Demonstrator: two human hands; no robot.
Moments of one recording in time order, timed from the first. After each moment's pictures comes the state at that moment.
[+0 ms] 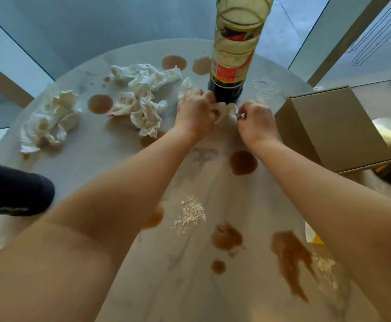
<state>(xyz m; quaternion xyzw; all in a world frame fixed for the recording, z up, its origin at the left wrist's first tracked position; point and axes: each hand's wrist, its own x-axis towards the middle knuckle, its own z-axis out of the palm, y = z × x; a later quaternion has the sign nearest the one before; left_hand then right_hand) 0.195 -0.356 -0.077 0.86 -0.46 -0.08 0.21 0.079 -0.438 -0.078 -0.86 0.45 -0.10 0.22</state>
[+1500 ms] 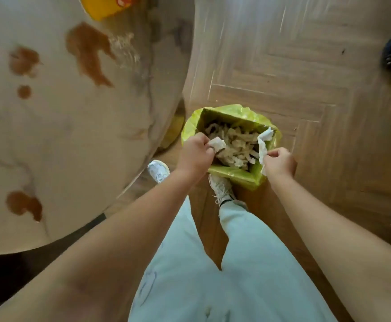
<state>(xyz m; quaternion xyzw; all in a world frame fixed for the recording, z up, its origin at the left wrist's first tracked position) -0.289 -0.196 -0.216 0.82 -0.40 -0.38 0.15 -0.469 -0.247 -0.268 -0.42 0.80 -0.03 0.43</state>
